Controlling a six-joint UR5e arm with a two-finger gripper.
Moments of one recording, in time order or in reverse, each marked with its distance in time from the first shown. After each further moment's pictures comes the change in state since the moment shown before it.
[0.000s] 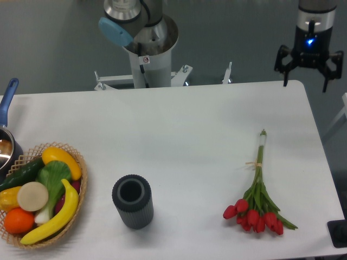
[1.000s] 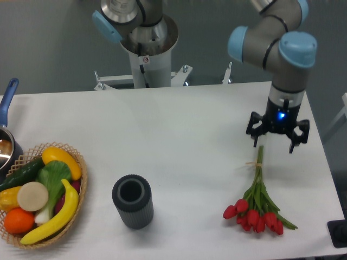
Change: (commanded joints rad) arm -0.157 -0.282 0.026 0.166 -0.029 -0.224
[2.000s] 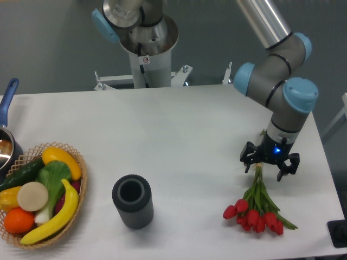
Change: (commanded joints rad) arm -0.034 -0.152 0.087 0.005 -0.048 -0.044
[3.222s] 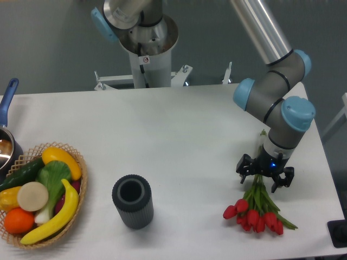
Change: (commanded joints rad) arm -0.008 -0.046 0.014 0.002 0.003 0.011
